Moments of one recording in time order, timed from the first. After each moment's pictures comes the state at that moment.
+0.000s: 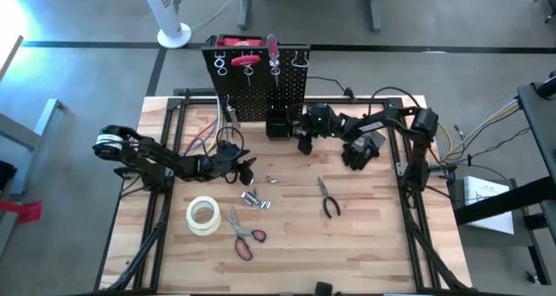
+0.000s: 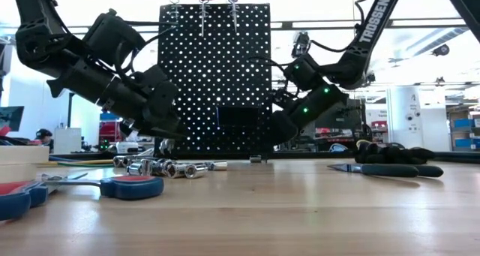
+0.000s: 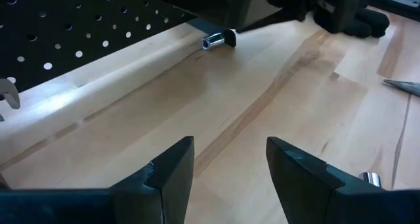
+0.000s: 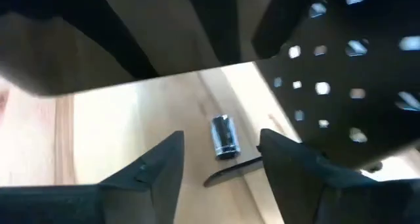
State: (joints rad) left arm 0.04 1.53 0.32 0.71 -0.52 -0.43; right arm -0.50 1.91 0.86 0.43 -0.15 -0.21
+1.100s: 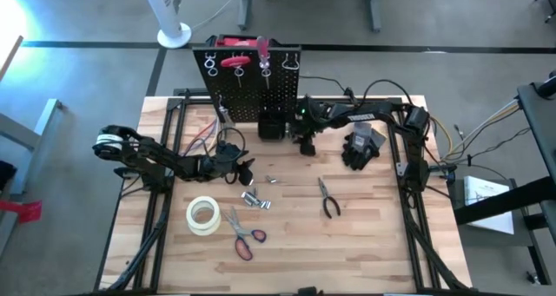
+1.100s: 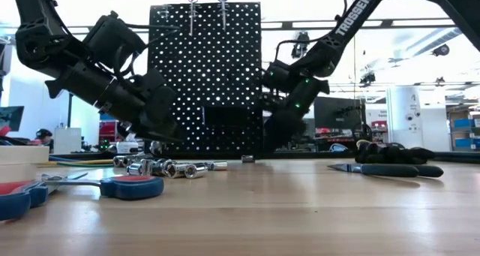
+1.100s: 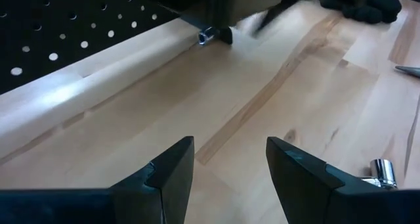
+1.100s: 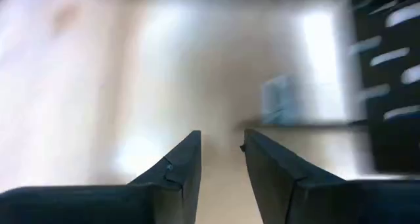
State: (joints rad) left arm 0.04 1.53 0.32 0.67 -0.52 -0.43; right arm -0.49 2.00 1.18 -0.20 -0.34 -0.53
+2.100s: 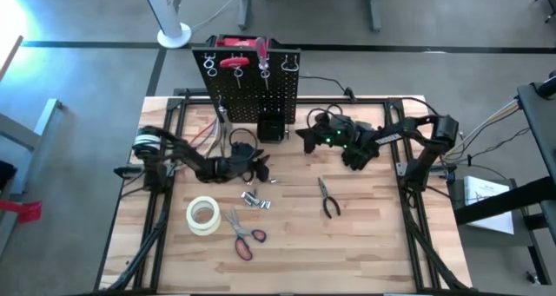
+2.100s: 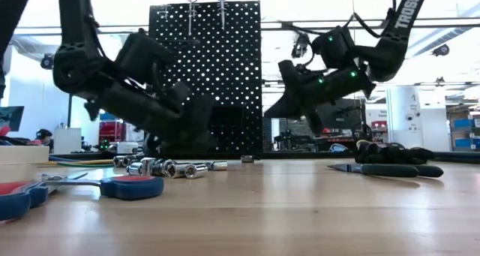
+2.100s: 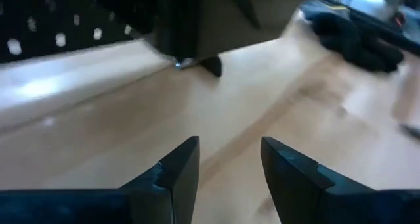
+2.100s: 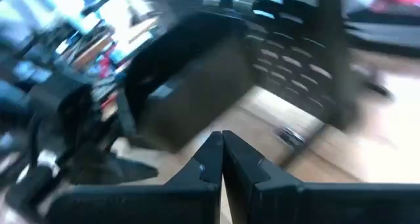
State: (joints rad) left arm 0.07 1.88 0.48 0.96 -0.58 -0.55; right arm -0.40 1.72 0.60 0.81 -0.05 0.57
